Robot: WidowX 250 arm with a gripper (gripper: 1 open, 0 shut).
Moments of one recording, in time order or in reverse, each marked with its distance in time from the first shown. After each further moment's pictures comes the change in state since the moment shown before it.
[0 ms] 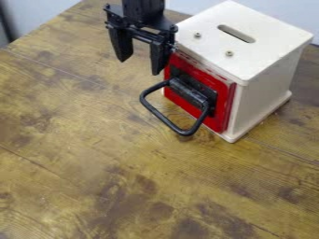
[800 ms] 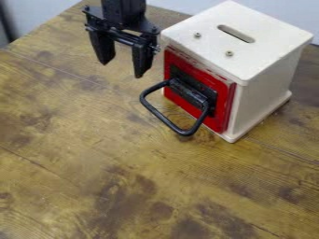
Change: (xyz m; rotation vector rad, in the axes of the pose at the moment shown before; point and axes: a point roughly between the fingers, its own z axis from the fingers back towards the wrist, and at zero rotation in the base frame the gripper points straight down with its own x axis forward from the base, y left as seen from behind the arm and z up) arm -0.023 0.016 0.004 0.029 0.009 0.103
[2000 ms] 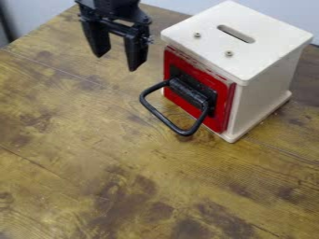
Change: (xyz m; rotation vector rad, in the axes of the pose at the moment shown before) arm 0.003 0.003 0.008 -0.035 0.011 -0.081
